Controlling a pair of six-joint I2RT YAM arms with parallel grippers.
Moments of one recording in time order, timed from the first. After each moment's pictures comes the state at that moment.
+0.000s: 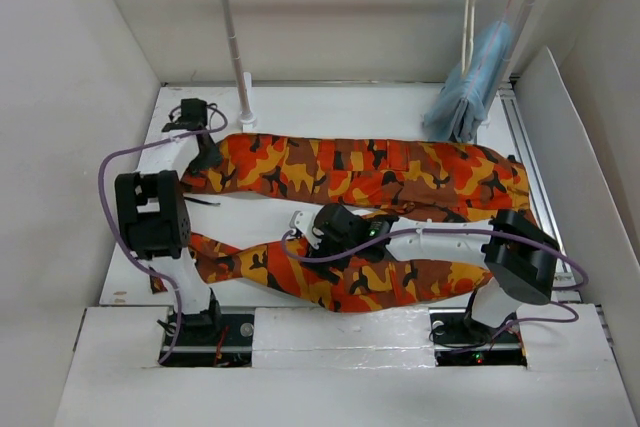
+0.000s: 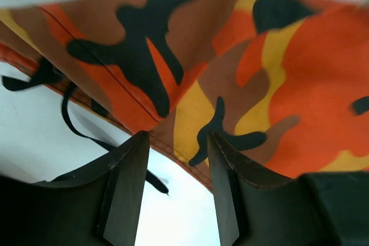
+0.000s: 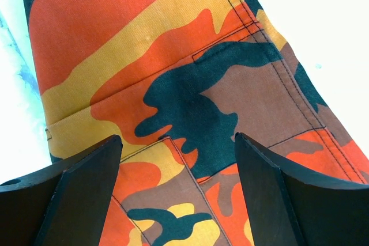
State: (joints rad) left arm 0.08 1.77 1.32 -0.60 -0.21 -0.48; right arm 1.12 1.62 0.97 -0.29 -0.09 -0.07
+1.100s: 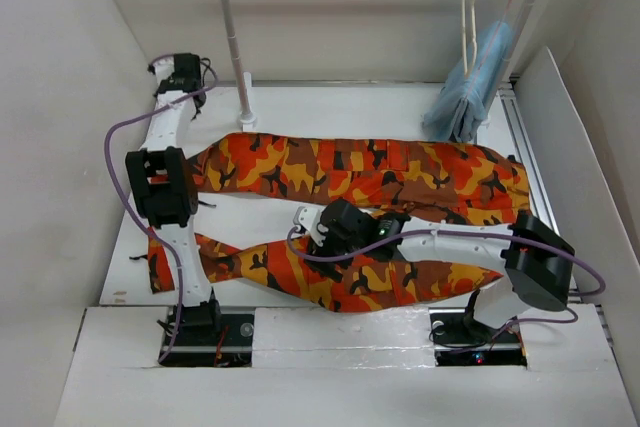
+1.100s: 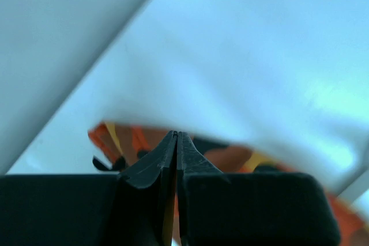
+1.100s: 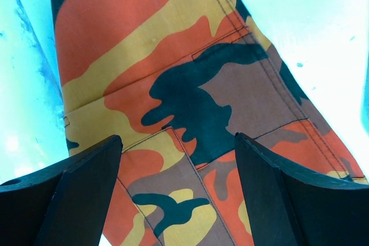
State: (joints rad) left arm 0.06 2.10 1.84 -0.76 -0.60 -0.44; right arm 1.12 1.53 0.97 -0.31 -0.09 -0.07
